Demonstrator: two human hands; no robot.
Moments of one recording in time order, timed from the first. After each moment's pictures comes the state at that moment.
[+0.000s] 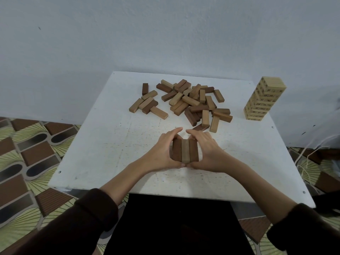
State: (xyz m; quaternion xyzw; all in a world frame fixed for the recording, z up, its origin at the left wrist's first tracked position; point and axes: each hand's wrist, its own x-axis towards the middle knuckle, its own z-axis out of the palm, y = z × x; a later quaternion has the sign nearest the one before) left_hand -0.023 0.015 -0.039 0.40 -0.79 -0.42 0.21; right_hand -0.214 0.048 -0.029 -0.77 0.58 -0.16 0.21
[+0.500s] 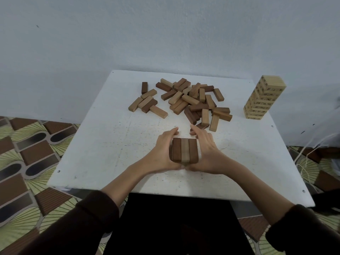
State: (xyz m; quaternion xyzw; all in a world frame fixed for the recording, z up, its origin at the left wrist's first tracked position) left_hand -0.026 0.020 -0.043 0.43 -0.76 -0.44 0.20; right_hand -0.210 0.055 -0.029 -0.74 0.59 -0.20 0.26
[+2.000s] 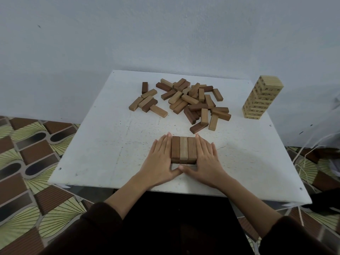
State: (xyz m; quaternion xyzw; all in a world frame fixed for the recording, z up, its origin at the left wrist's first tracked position) left_hand -0.021 0.041 -0.077 0.46 -0.87 -0.14 0.10; right_hand -0.197 0.079 -0.064 -0.72 0.68 -0.05 0.11
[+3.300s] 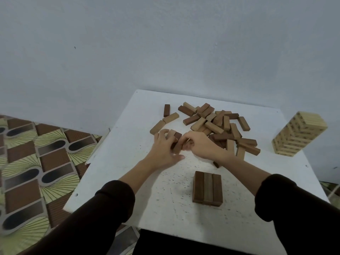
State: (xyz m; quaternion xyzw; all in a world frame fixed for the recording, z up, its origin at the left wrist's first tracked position) left_hand 0.012 -0.095 -0.074 0.49 -0.82 -0.17 0.24; right_hand -0.154 -0.085 -0.008 -0.76 0.55 -0.17 0.30
